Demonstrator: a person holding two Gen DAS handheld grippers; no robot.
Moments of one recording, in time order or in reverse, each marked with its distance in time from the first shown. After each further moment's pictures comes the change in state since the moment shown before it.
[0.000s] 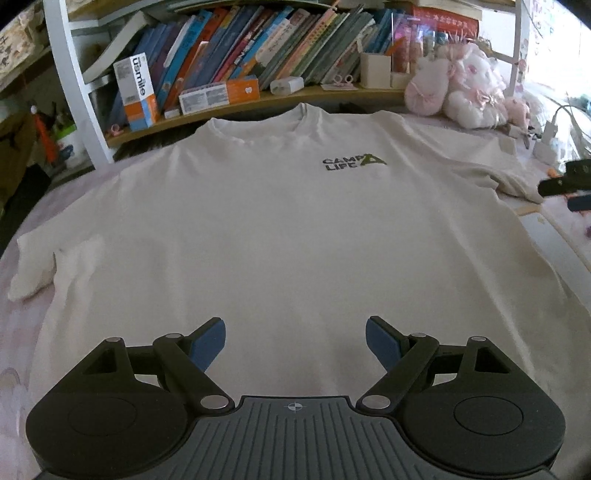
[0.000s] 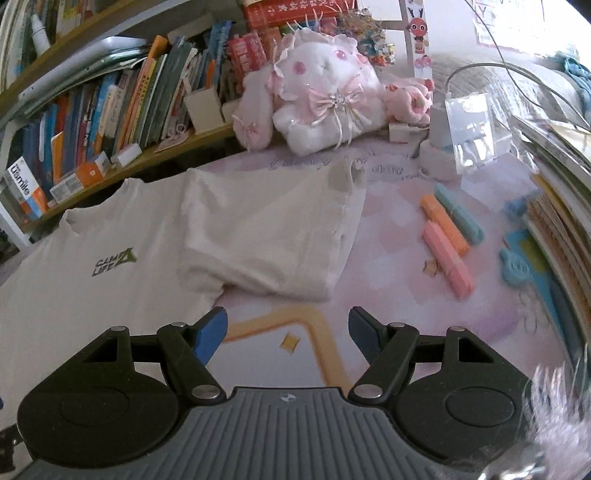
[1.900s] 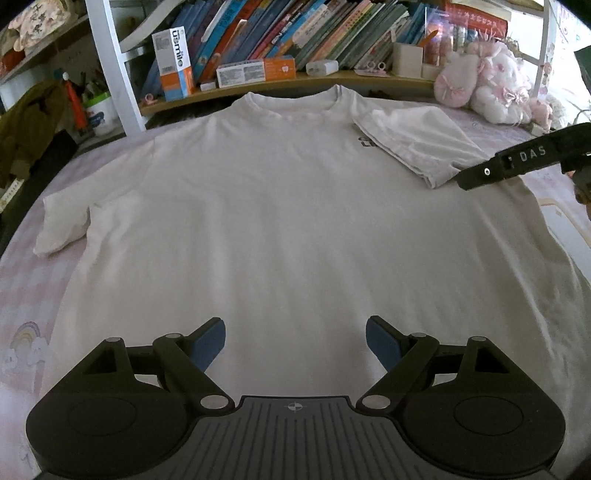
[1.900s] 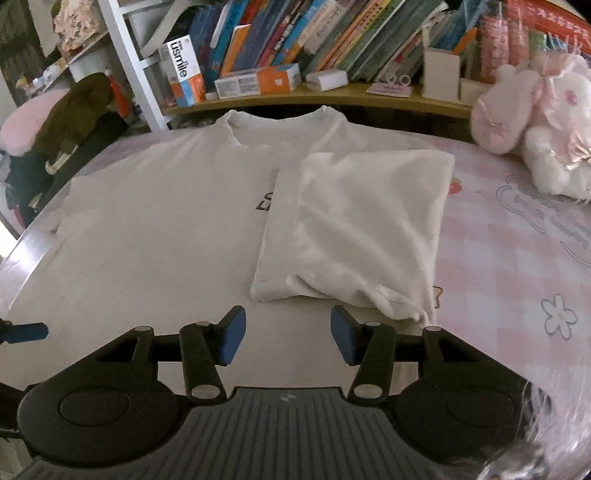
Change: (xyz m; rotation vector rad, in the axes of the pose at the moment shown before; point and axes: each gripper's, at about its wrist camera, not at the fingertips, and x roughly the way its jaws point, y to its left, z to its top) left arm -0.011 0.030 -0.026 -0.068 0.042 0.038; right arm 0.048 0.126 0.004 -0.458 0.162 0.369
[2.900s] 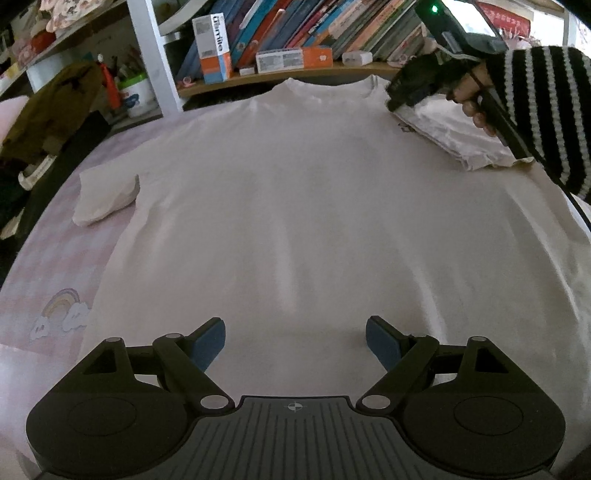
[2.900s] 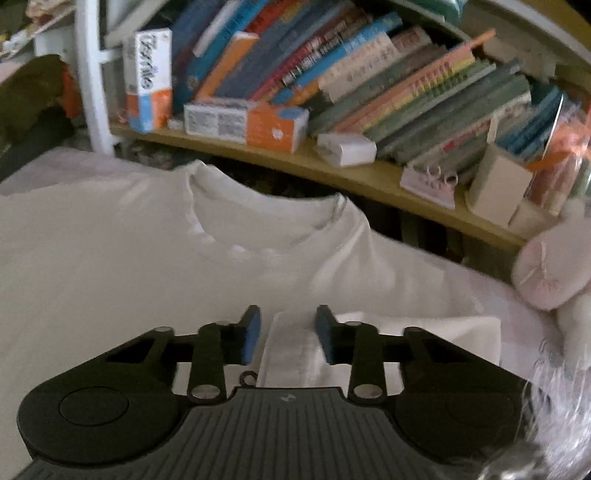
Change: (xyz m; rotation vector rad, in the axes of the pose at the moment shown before) left arm -0.012 0.038 -0.022 -0.030 0.027 0.060; right arm 0.134 0.035 0.111 -0.164 -0.050 -0.218
